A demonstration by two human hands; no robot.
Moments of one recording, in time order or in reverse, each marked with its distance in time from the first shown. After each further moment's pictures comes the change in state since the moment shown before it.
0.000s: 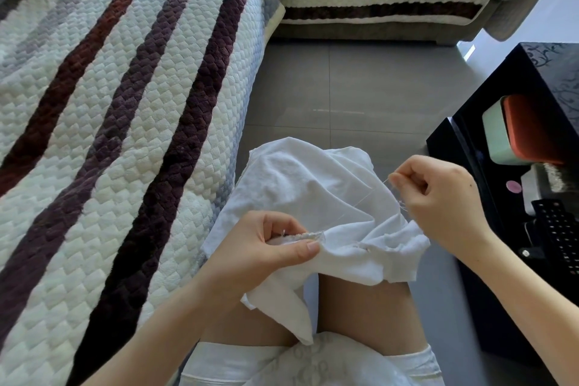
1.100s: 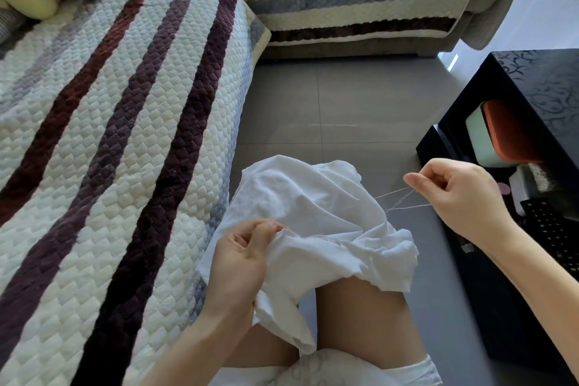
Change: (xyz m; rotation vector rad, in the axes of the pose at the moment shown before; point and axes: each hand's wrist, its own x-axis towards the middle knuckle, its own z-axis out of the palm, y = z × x) left_hand 0.007 -0.001 0.030 -0.185 0.601 -0.073; right_hand 0.008 0.039 -0.028 -0.005 0.000 0.043
